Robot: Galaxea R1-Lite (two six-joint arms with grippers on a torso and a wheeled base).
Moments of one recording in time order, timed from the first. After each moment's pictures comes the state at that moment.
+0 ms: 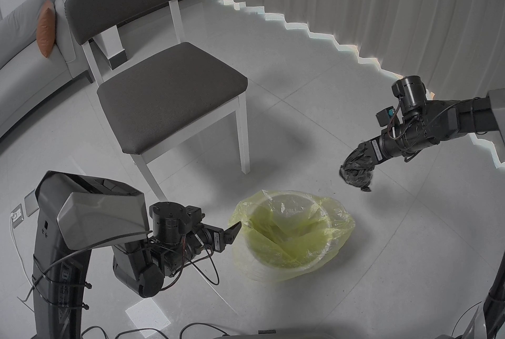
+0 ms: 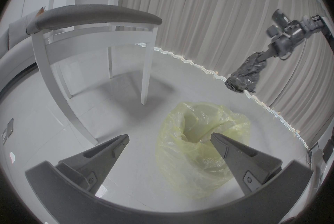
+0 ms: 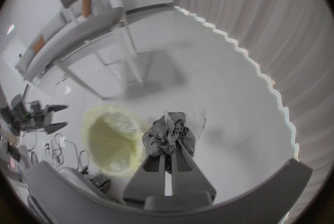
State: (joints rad) left arm -0.46 2.41 -0.65 -1.39 -0.03 -0.14; right arm 0.19 2.10 -1.53 0.20 0.06 -0.19
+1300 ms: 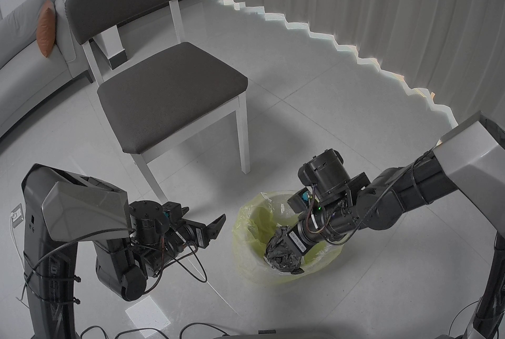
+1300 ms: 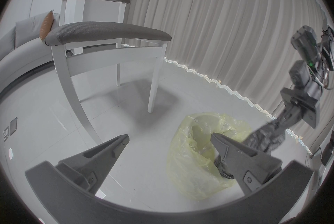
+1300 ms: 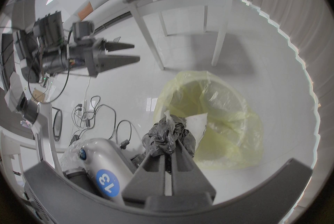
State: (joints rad) left arm -0.40 2.36 -0.52 -1.55 -0.04 -0.15; right arm 0.64 2.16 -1.22 0.00 0.07 -0.10
